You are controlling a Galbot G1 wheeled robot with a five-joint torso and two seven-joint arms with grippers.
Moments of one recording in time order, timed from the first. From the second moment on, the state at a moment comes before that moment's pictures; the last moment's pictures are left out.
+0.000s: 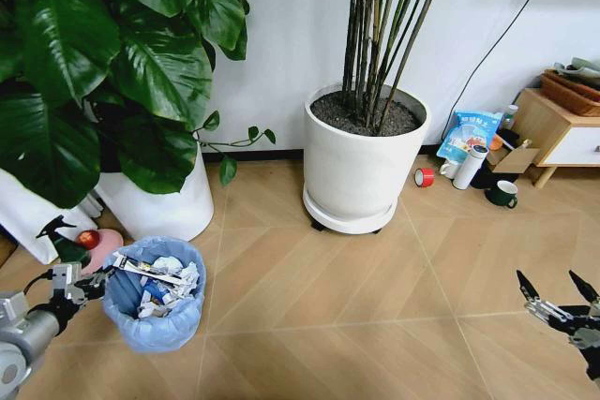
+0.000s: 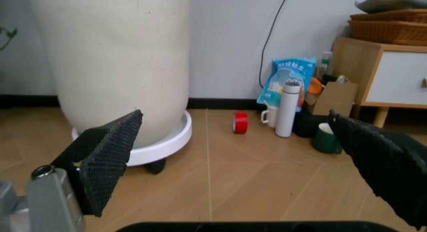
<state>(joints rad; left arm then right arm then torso) 1.70 -0.67 -0.83 -1.76 -1.02 0.15 0.16 -1.81 1.19 1.14 1.80 0.66 0.28 -0.47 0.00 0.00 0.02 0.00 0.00</state>
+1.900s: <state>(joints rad) 1.65 -0.65 -0.80 -1.76 -1.04 0.16 0.13 -1.81 1.17 1.13 1.77 0.68 0.29 -0.50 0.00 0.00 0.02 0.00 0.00</state>
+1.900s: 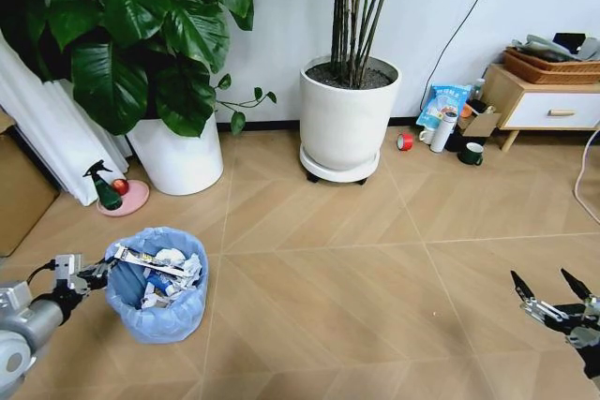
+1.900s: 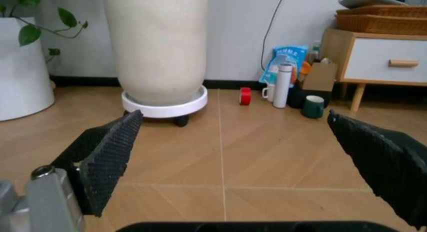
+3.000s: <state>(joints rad) 1.58 -0.65 -0.75 -1.75 -1.04 0.16 0.12 -1.80 1.16 1.12 1.75 0.67 0.29 -0.52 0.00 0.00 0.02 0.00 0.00</state>
